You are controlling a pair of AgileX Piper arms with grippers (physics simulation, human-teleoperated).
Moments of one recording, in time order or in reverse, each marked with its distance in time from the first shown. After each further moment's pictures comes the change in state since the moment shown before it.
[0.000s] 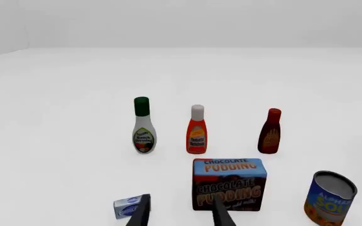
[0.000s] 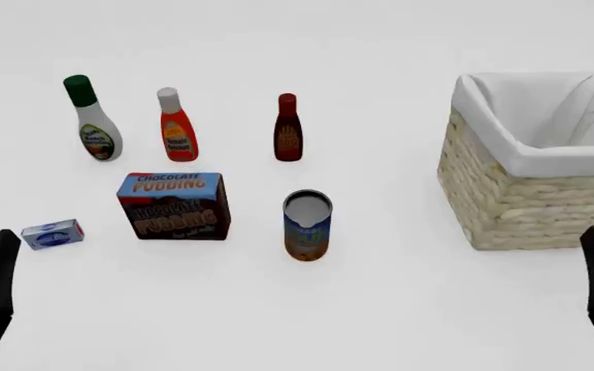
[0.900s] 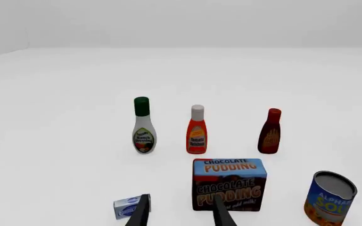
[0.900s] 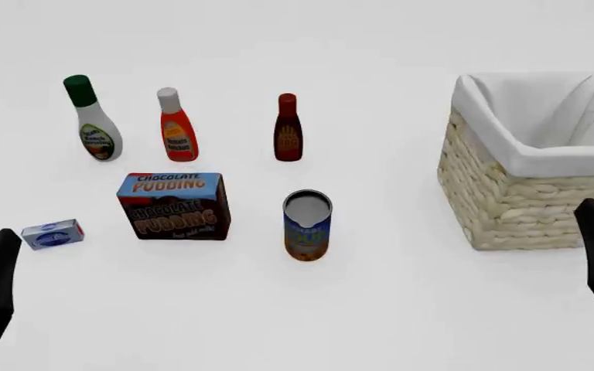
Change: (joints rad) left arm 0.000 0.005 -0.003 -0.001 0.000; right arm 0.056 0.160 -0.099 -0.035 0.002
